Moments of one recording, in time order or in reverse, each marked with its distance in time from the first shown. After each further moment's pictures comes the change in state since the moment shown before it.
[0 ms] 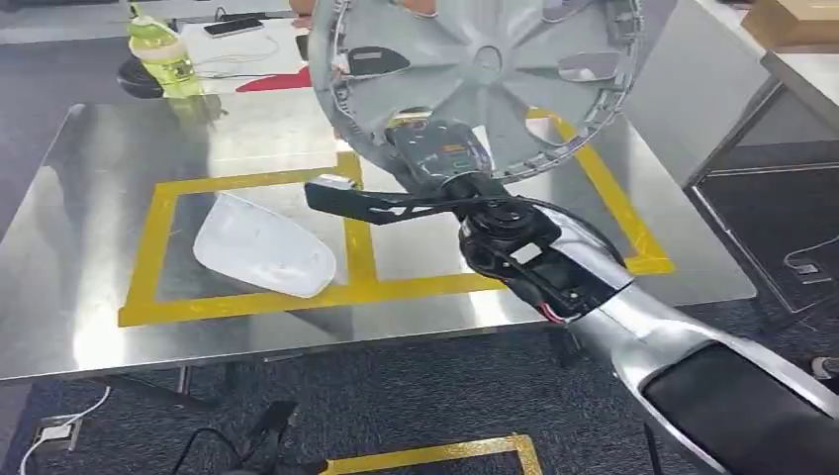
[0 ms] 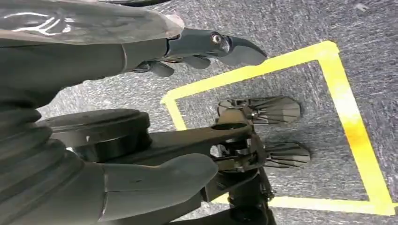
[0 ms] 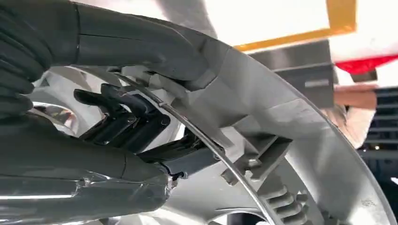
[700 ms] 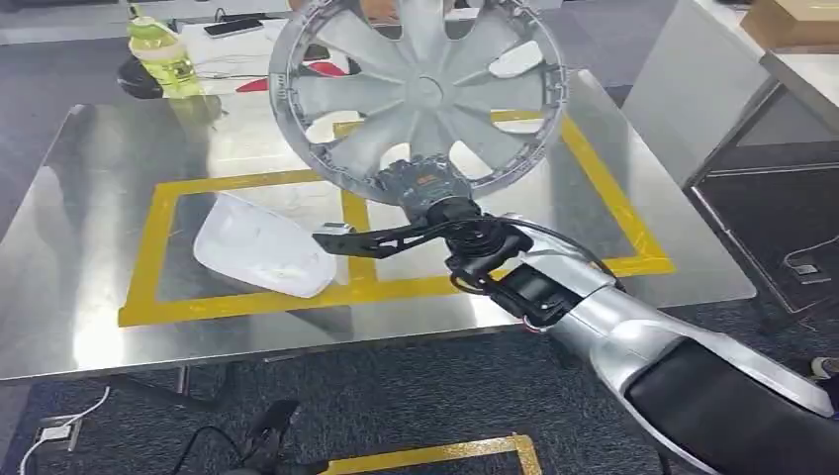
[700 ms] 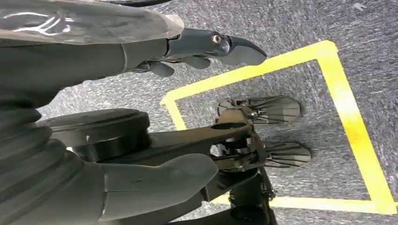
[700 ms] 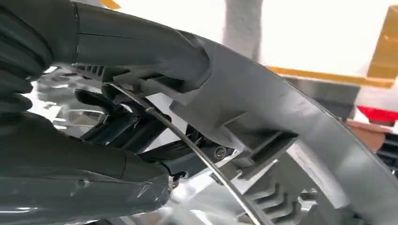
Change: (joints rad) left arm -0.002 0.000 -0.007 0.000 0.000 -0.002 0.002; right arm -0.028 0.030 0.140 0.177 0.145 0.087 0.009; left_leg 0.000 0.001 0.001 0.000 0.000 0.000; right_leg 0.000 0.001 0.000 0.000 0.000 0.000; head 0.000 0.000
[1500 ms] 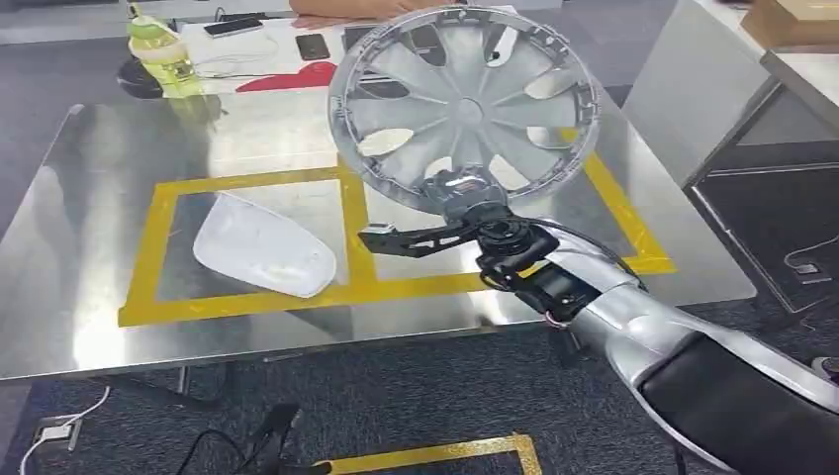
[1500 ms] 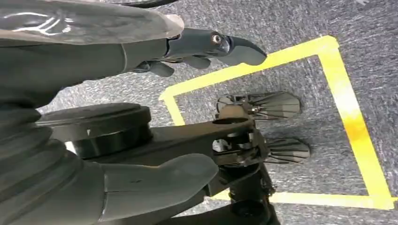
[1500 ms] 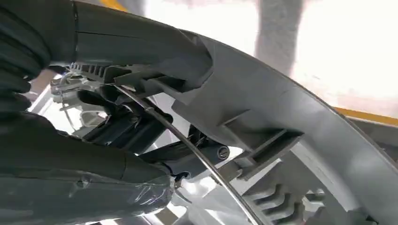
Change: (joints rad) left arm 0.016 -0.008 0.000 0.000 0.018 -0.001 -0.027; right arm -0.008 -0.045 0.016 0.110 -0.056 -0.007 0.060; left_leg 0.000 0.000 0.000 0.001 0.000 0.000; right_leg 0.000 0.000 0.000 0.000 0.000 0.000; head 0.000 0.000
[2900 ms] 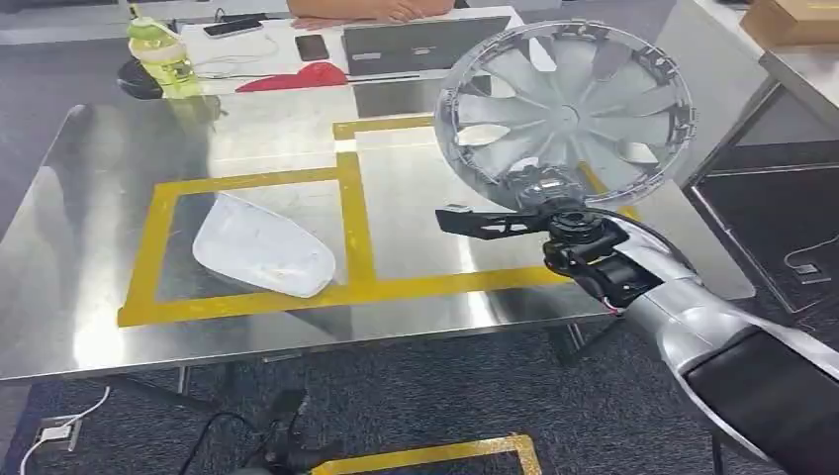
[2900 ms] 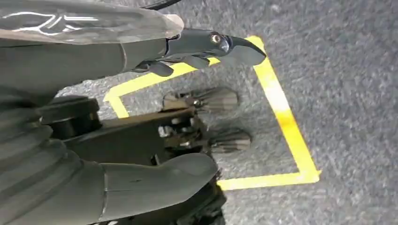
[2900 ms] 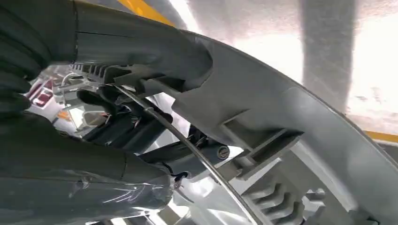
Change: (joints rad) left arm -0.022 -0.022 0.000 0.000 -0.007 -0.019 -0.196; right arm 0.001 -0.125 -0.090 0.054 -0.061 -0.005 0.026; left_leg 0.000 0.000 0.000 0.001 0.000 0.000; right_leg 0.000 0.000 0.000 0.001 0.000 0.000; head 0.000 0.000
